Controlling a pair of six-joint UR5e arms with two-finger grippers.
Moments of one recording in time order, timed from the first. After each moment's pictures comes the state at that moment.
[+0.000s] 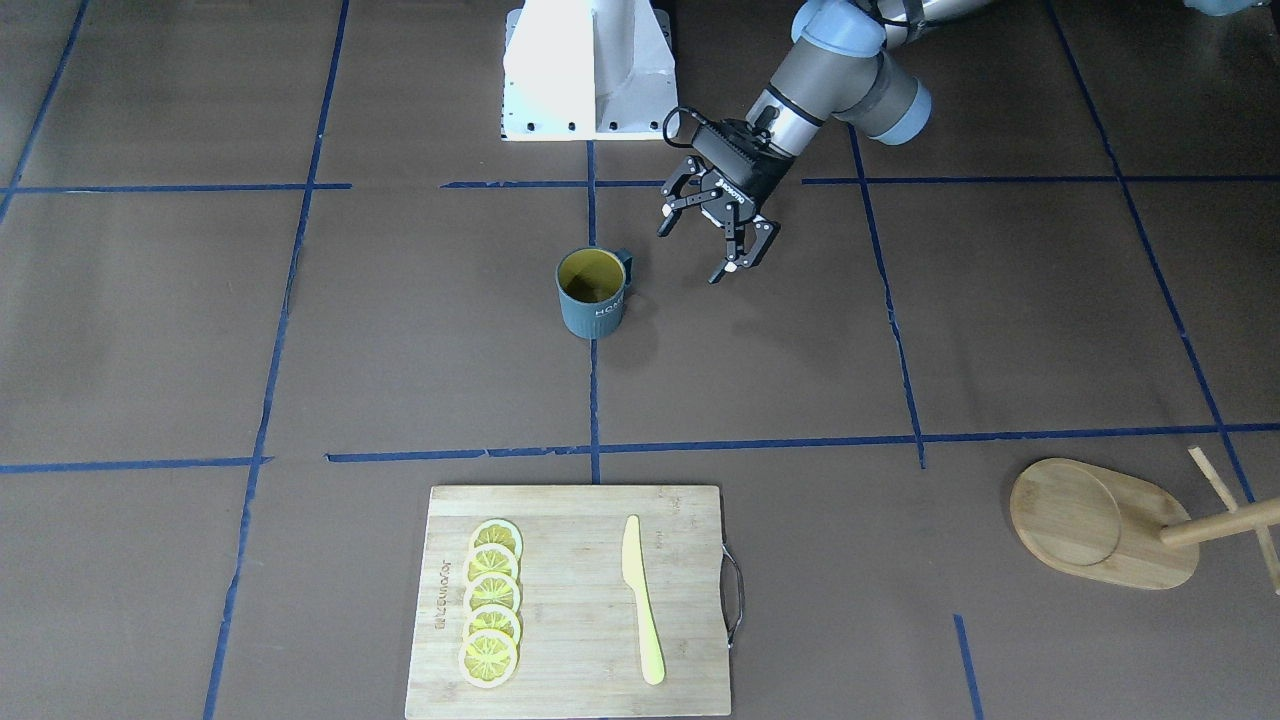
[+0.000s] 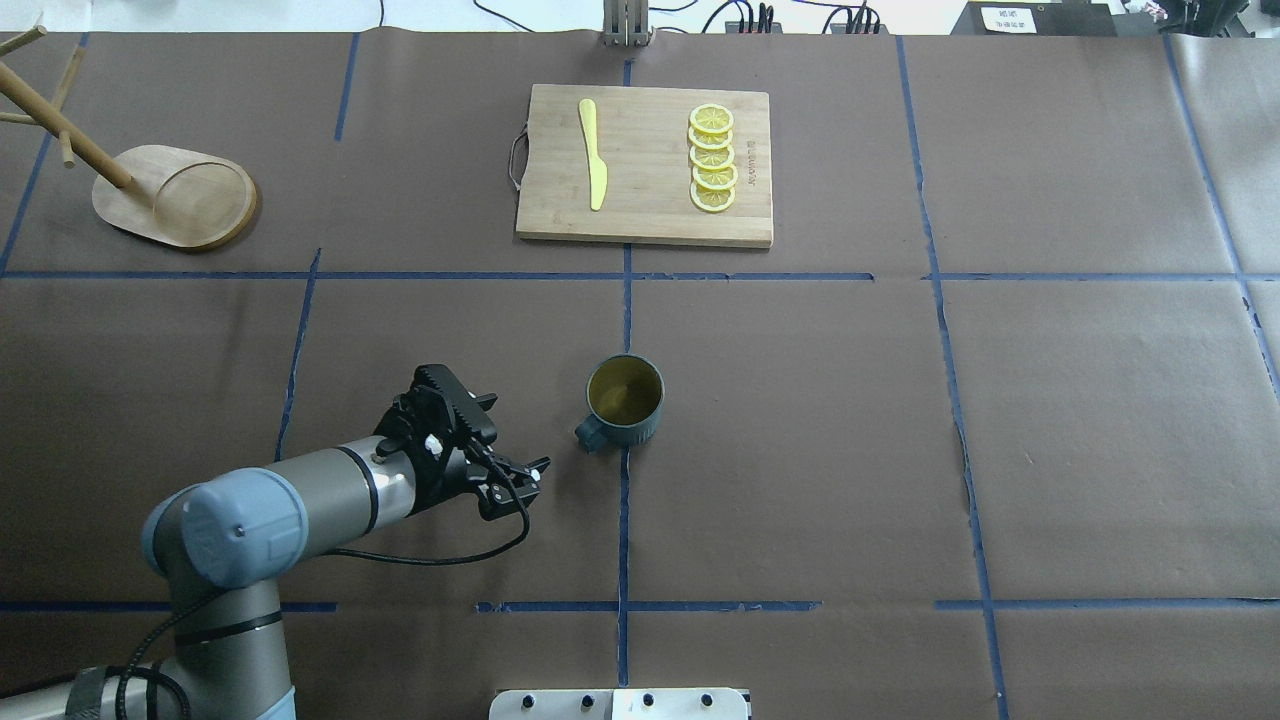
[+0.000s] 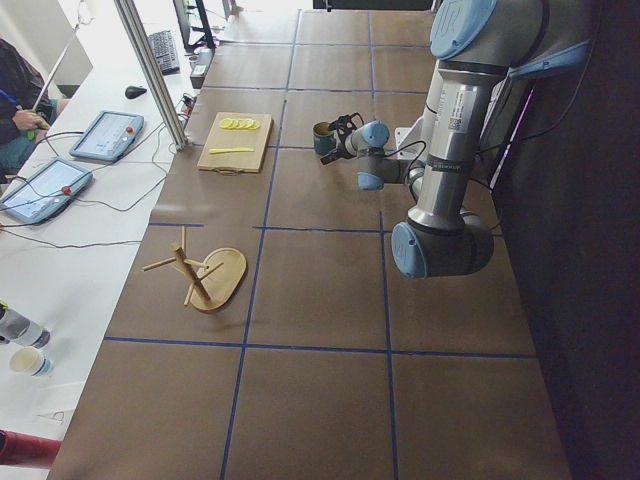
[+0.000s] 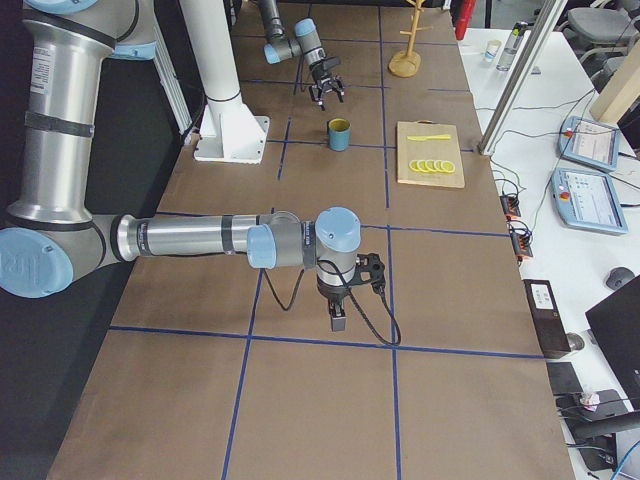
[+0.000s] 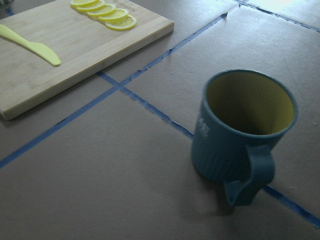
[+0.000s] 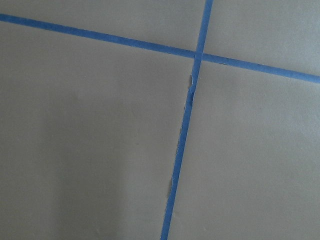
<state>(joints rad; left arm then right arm) -0.28 -1.90 -1.71 -2.53 -1.38 -0.52 1.47 -1.76 1.83 -1.54 2.29 -0.03</state>
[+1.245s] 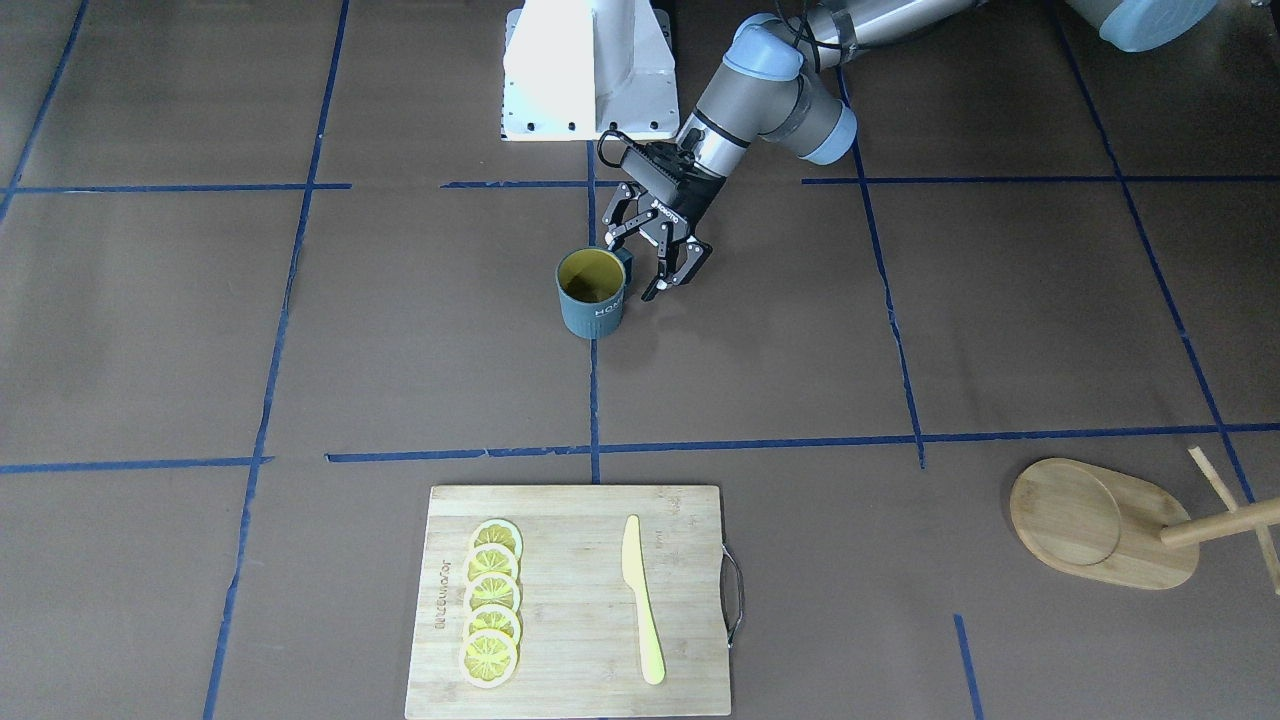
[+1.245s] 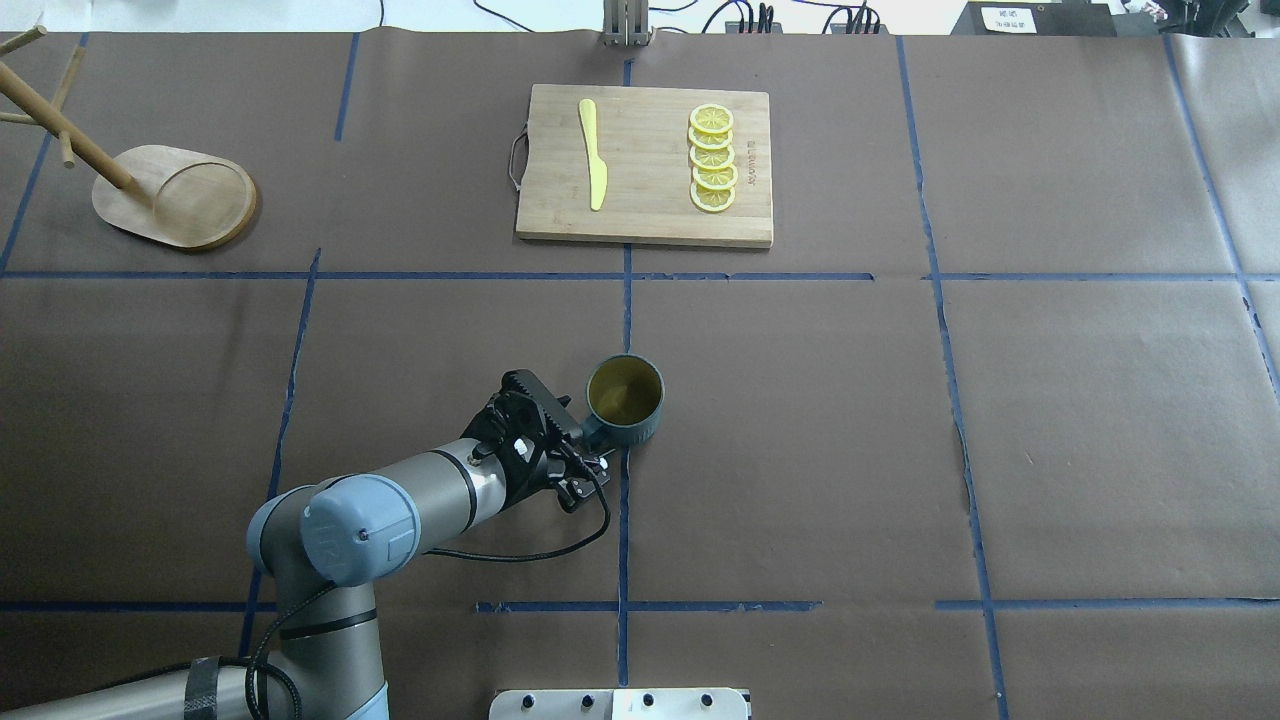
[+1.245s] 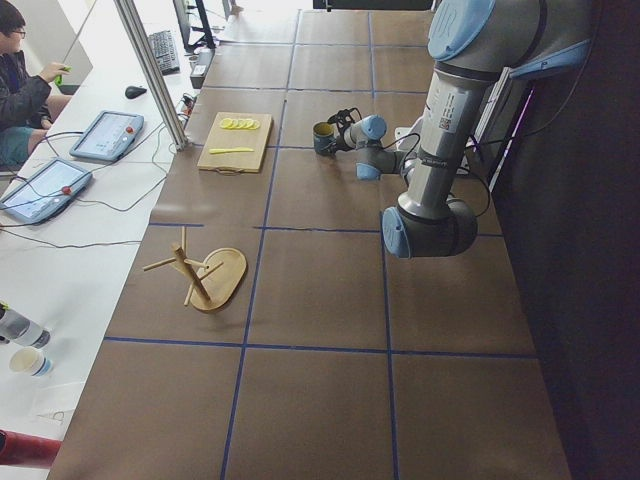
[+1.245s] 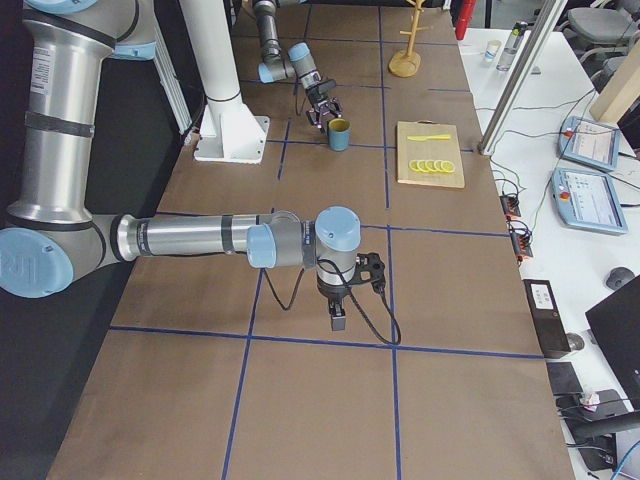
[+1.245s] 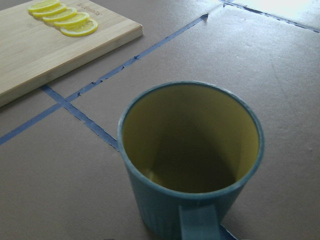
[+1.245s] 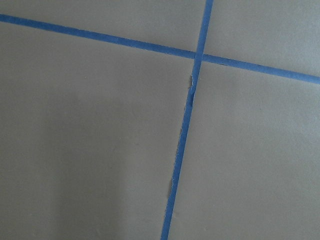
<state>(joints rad) -0.27 -2.04 -1.57 -2.52 -1.35 -0.52 1.47 -1.76 1.83 -1.54 2.28 -0.03</state>
